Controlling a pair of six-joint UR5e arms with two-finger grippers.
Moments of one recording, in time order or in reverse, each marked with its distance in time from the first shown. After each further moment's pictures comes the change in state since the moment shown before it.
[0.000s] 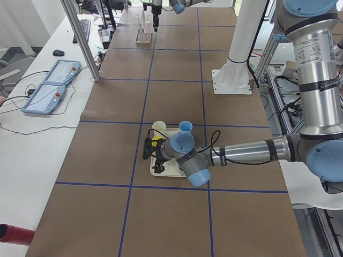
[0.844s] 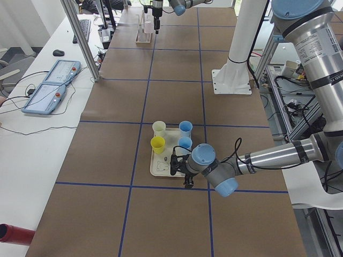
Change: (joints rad) left arm 0.176 0.134 -0.010 0.032 0.004 0.011; right arm -0.026 0.012 -0.004 0.002 -0.001 0.000
